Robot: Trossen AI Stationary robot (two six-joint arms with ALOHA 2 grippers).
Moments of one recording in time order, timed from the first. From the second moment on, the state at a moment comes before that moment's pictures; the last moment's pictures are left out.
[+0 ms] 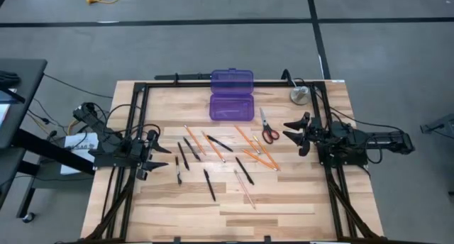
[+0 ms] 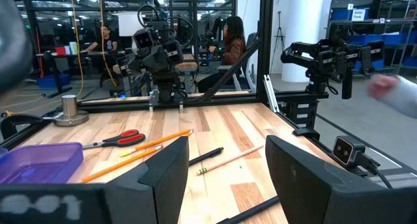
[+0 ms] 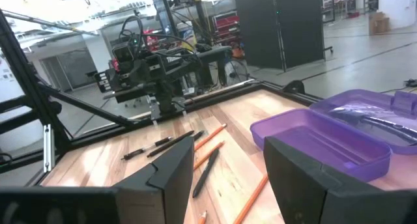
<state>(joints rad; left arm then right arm) -0.71 0.00 0.03 0.04 -0.55 0.03 0.00 0.05 0.00 0.05 0.21 0.21</state>
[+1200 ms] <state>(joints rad) -0.71 0.00 0.02 0.16 -0.50 -0.05 -0.01 0.04 0.03 0.34 0.36 0.25</state>
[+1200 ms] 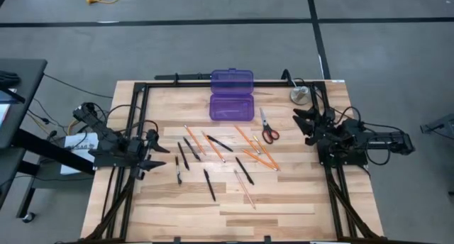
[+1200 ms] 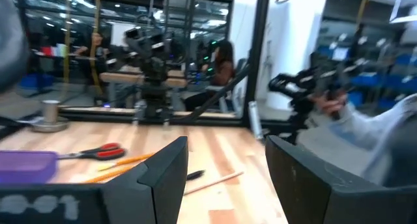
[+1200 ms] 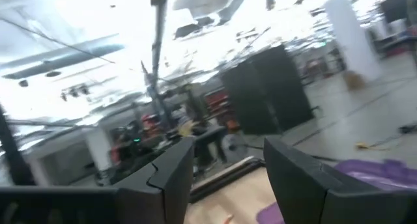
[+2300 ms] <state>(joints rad) -0.70 0.00 0.03 0.19 -0.66 -0.06 0.03 0.56 0.29 -0.03 0.30 0.25</state>
